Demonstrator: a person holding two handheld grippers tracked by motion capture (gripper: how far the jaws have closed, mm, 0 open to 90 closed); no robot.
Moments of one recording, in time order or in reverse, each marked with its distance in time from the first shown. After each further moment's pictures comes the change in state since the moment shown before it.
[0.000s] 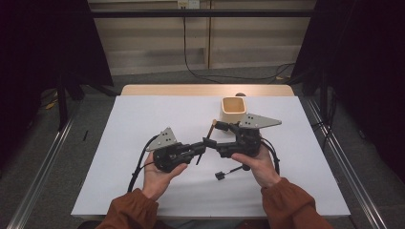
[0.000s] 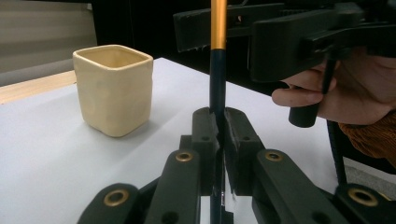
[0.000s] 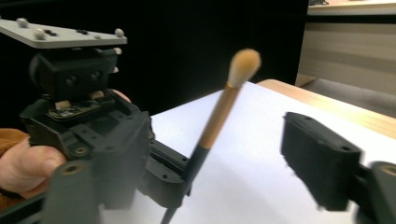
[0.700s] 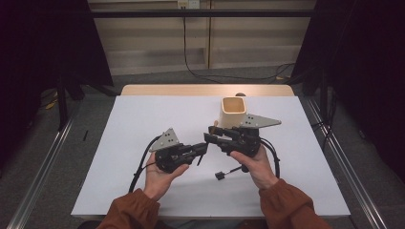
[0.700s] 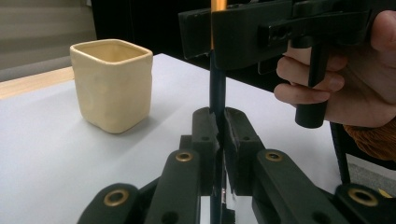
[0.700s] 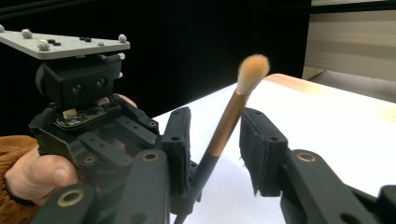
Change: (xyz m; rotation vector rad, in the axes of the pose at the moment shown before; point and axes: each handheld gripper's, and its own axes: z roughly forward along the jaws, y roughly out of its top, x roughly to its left) left arm 0.001 -0.003 0.005 0.016 0.001 0.000; right arm -0.001 -0.003 0.001 -0.002 0.019 0.058
